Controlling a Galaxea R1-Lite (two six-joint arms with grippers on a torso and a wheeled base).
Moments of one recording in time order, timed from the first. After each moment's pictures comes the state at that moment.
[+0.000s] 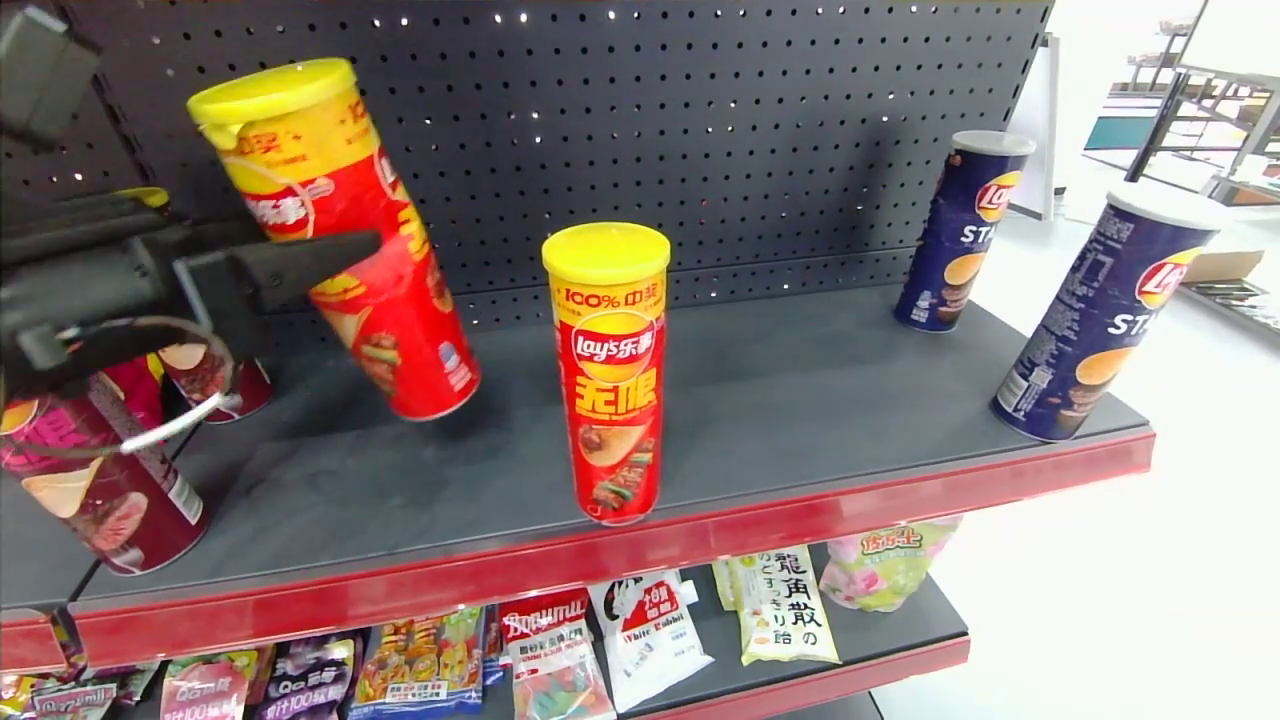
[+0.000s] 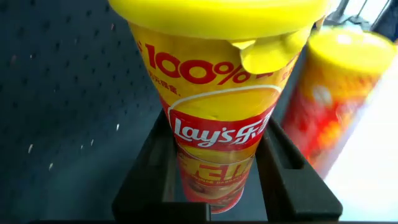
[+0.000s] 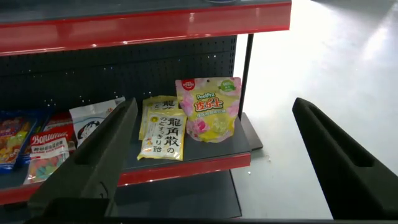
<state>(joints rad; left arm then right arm) -0.24 1.32 -0.90 -0.41 -0.35 0.06 0.00 0.00 0.00 0.00 0.03 0.00</state>
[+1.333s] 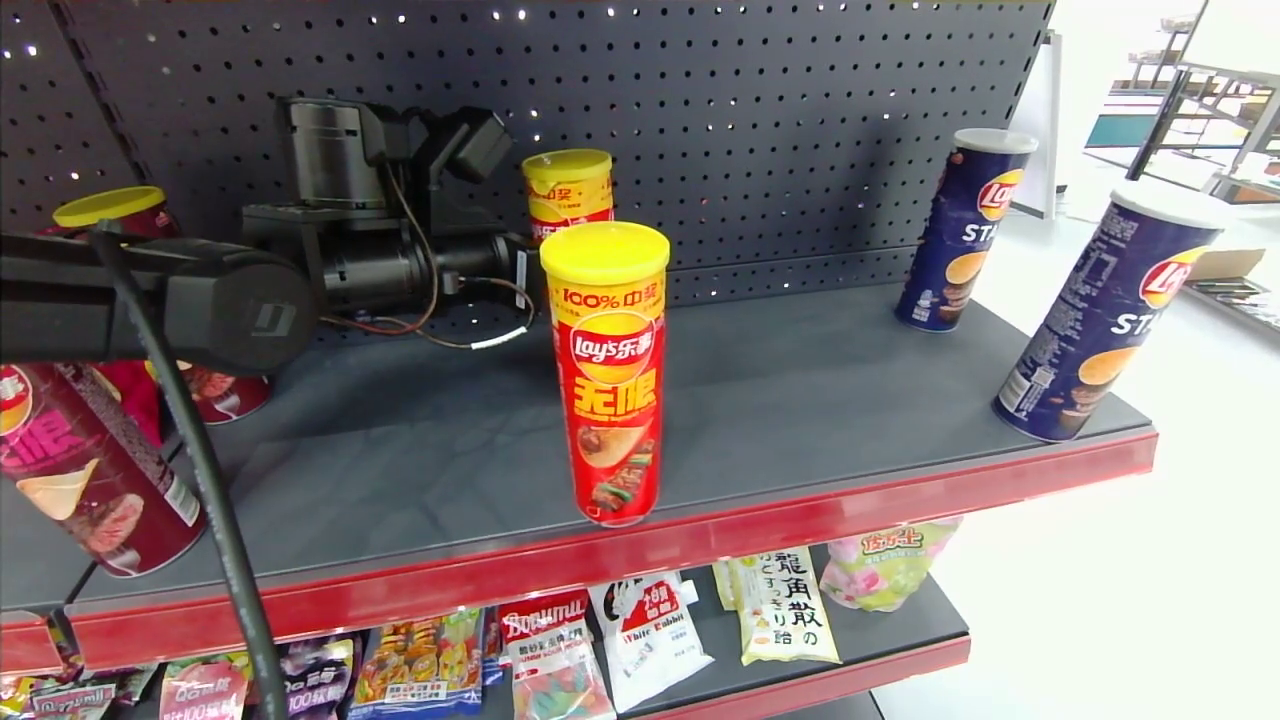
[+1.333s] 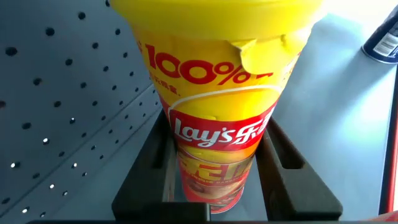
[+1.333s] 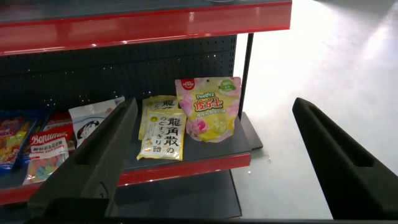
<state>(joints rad) -0.37 1.89 -1.37 -0.35 -0.41 0.10 0.00 0.00 0.00 0.00 0.03 0.00</state>
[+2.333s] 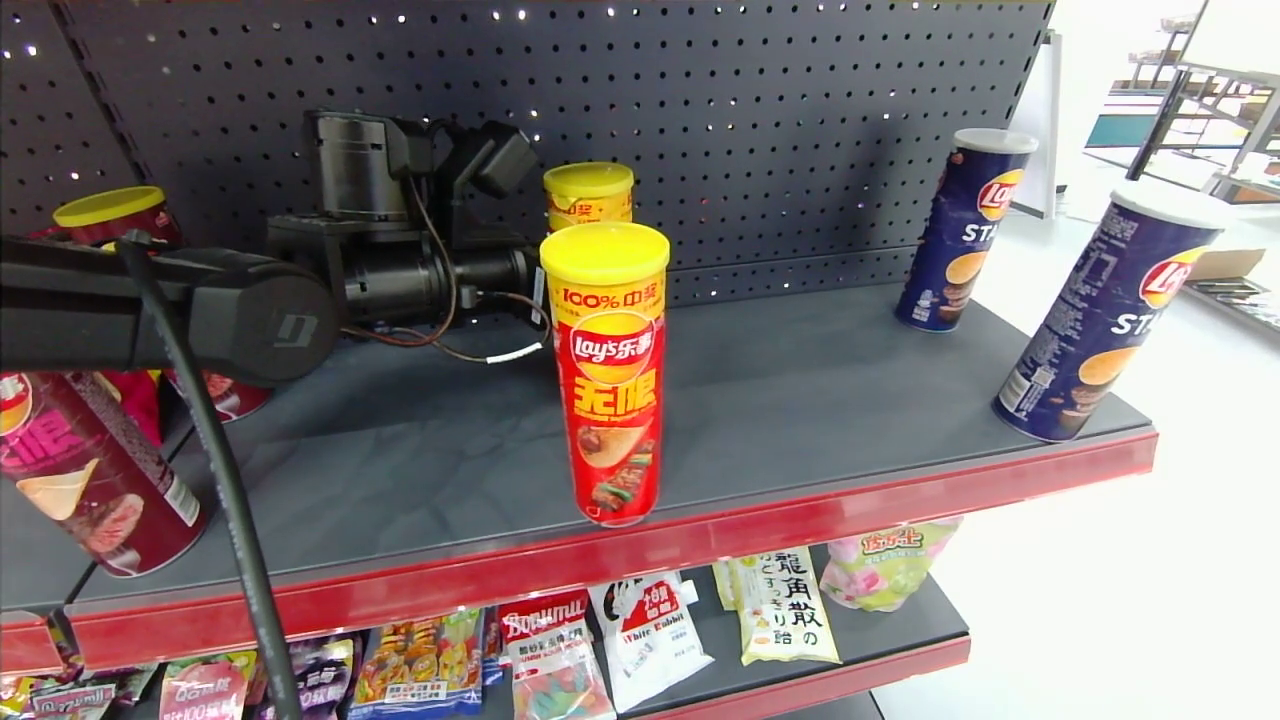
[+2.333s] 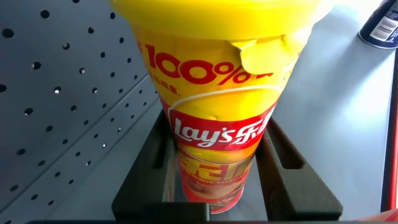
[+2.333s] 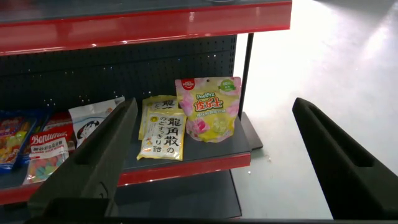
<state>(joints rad) -0.40 1.91 -1.36 -0.35 -0.41 0.15 0.00 0.00 0.00 0.00 0.03 0.00</state>
